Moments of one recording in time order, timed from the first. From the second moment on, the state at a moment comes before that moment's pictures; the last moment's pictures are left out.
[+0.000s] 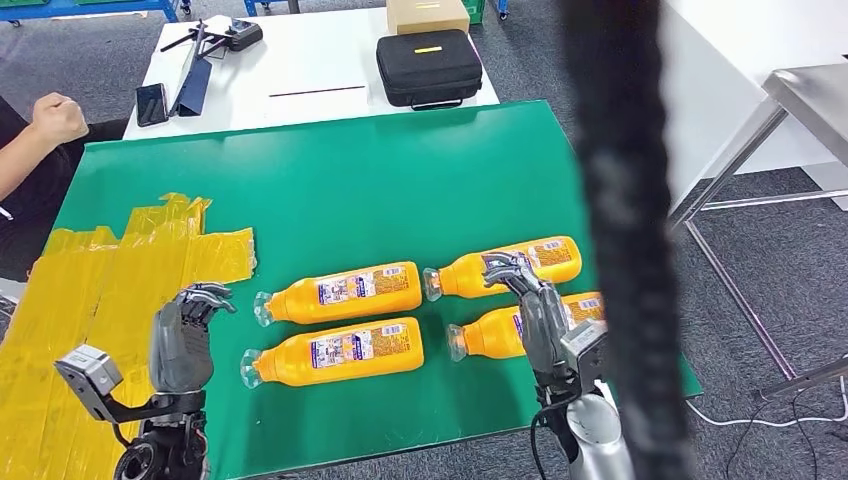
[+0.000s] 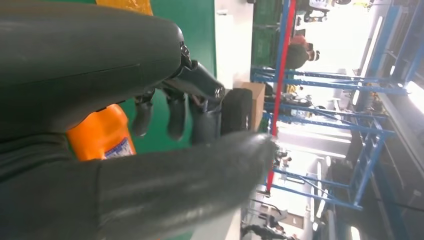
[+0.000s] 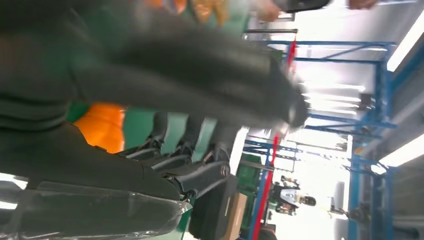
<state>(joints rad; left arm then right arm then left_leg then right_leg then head) 0.02 -0.11 -0.04 -1.54 0.06 -0.14 -0.51 0.03 0.02 0.15 -1.60 0.09 0.07 -0.50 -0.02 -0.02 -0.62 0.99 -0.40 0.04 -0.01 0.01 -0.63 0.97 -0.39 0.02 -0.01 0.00</state>
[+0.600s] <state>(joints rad) 0.03 -0.11 0.00 -1.53 0.04 -0.19 -0.49 0.25 -0.16 -0.05 -1.84 0.68 0.04 -0.28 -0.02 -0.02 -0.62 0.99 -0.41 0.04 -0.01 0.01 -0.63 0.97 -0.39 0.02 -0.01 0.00</state>
